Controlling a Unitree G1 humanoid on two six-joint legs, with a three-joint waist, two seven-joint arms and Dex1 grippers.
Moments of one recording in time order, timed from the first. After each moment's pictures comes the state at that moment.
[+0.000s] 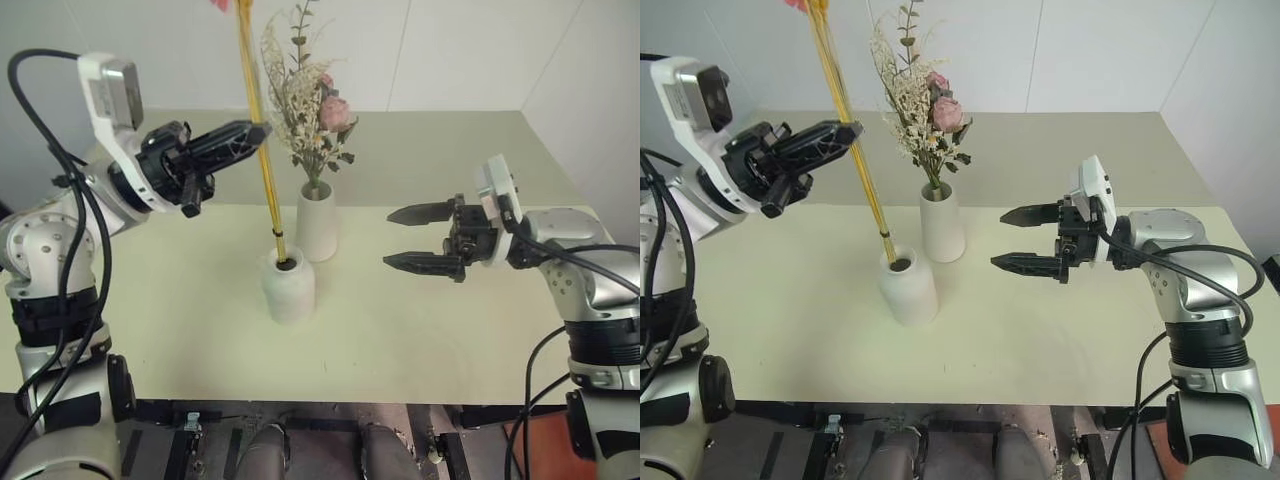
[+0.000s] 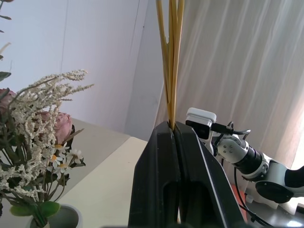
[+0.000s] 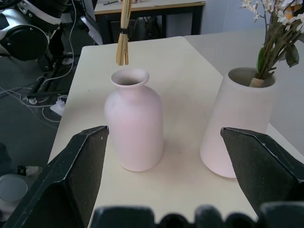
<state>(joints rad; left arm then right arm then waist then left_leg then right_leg) -0.83 0.68 0.31 -0.05 -1.06 0.89 -0.94 -0.68 -0.72 -0.02 -0.03 0.58 0.53 1.27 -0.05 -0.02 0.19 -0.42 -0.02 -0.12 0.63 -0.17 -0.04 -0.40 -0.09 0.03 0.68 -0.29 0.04</state>
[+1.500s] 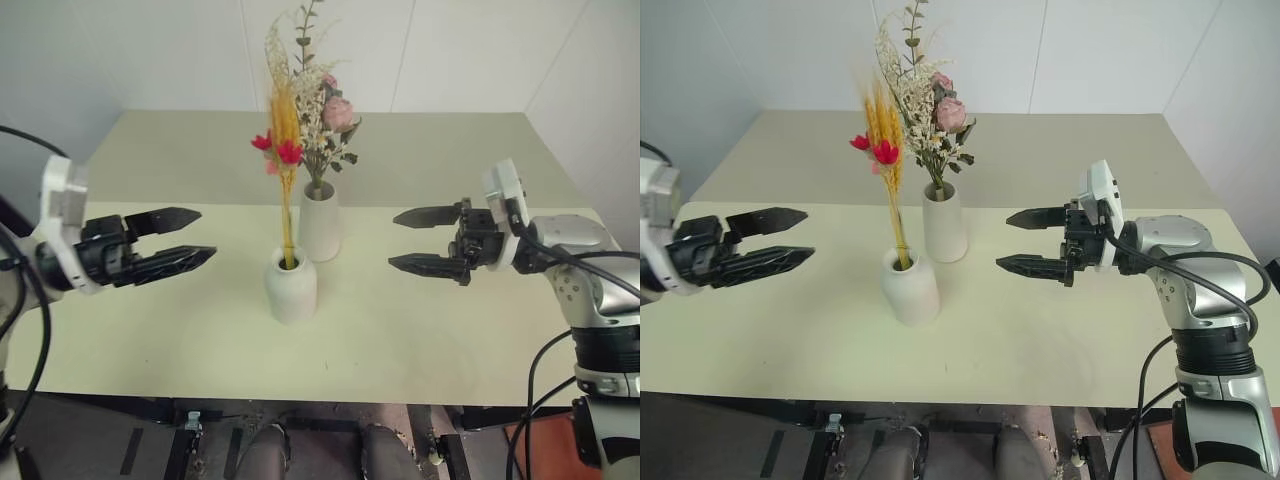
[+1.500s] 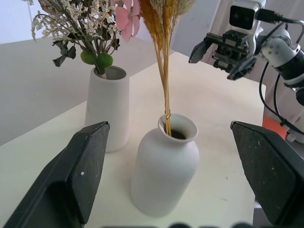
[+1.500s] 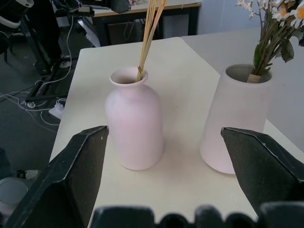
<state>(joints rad) -0.25 1.00 0.53 -0.24 -0.92 0.80 -1.15 -0.64 -0.76 -0.05 -0.04 0.60 0.53 1.26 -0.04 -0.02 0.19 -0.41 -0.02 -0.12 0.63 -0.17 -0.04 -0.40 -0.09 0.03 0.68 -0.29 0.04</state>
